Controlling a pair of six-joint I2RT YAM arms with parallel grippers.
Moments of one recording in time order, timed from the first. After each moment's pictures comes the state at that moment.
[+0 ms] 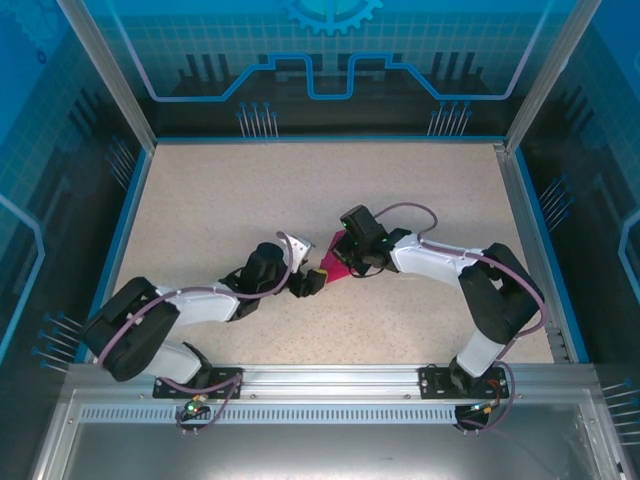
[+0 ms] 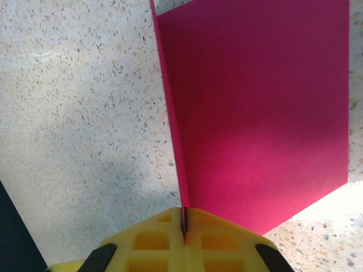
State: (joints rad) left arm -0.64 1.46 0.45 0.49 0.19 -0.15; right arm 0.68 1.68 1.00 -0.27 -0.07 1.37
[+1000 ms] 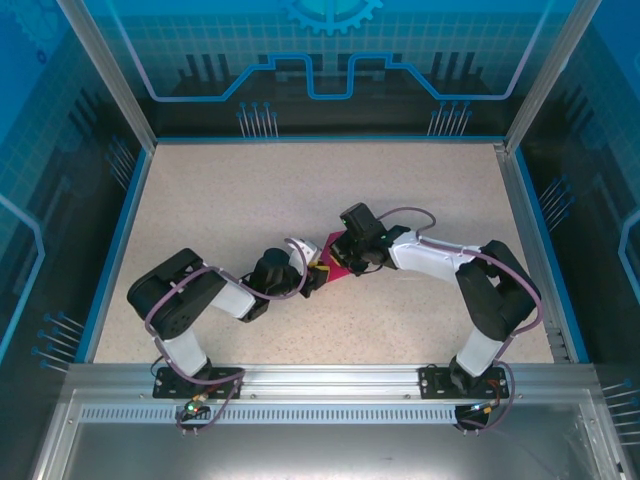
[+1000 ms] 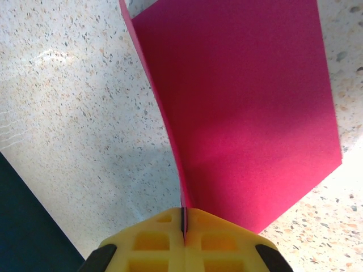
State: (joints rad) left arm -0.64 1.74 0.43 0.88 0.21 -0.15; right arm 0.67 1.70 1.02 -0.29 -0.17 1.51
